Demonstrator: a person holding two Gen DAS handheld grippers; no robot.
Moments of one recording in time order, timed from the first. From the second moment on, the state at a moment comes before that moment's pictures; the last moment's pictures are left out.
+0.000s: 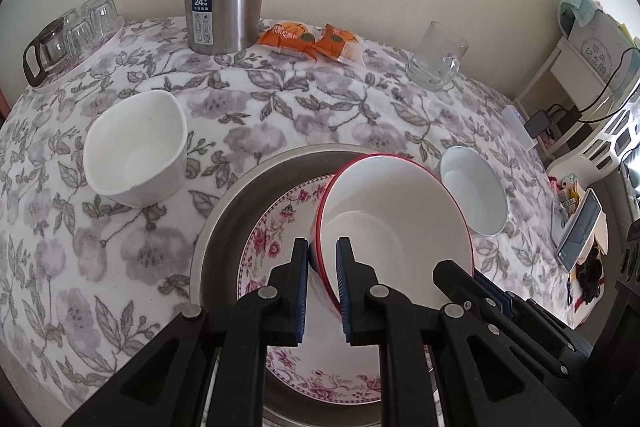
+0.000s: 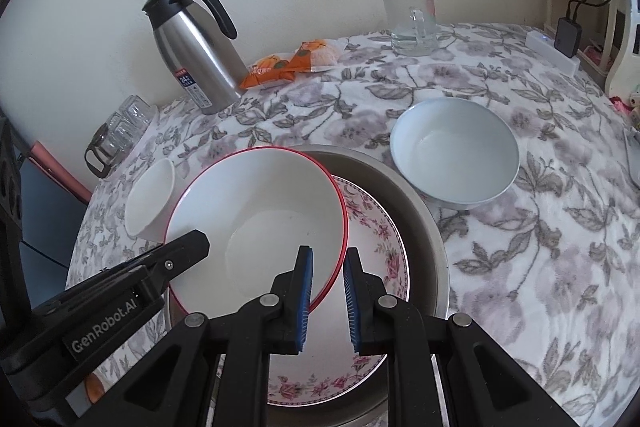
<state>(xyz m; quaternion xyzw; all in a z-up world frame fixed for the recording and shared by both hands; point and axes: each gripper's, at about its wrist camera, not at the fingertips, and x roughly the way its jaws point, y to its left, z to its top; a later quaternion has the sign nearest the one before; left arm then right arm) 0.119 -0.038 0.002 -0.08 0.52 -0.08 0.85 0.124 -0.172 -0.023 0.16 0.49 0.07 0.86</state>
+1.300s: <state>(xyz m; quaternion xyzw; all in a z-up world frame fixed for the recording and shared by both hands) 0.128 -0.026 -0.019 -0.13 0.54 -0.06 0.83 0.129 -0.172 -0.027 0.18 0.48 0.09 0.85</state>
